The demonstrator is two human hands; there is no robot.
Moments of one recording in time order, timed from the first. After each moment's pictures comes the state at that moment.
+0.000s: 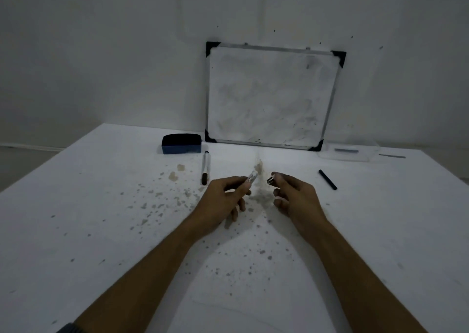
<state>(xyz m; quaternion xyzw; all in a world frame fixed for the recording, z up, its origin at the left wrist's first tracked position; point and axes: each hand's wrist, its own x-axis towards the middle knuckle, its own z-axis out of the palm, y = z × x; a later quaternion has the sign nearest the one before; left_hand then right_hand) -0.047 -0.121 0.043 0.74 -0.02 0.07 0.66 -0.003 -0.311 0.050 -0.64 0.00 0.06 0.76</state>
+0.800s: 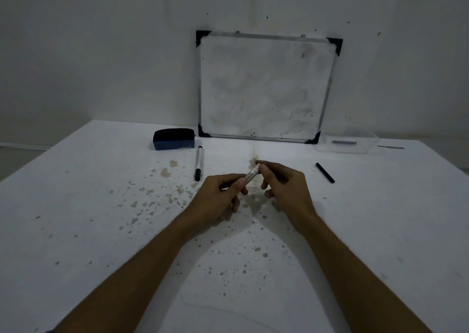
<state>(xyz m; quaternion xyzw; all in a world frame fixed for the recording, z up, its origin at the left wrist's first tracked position) -0.048 -0.122 0.045 0.78 -0.03 0.05 0.62 0.002 -0.305 0.046 -0.74 -0.13 -0.05 0.66</state>
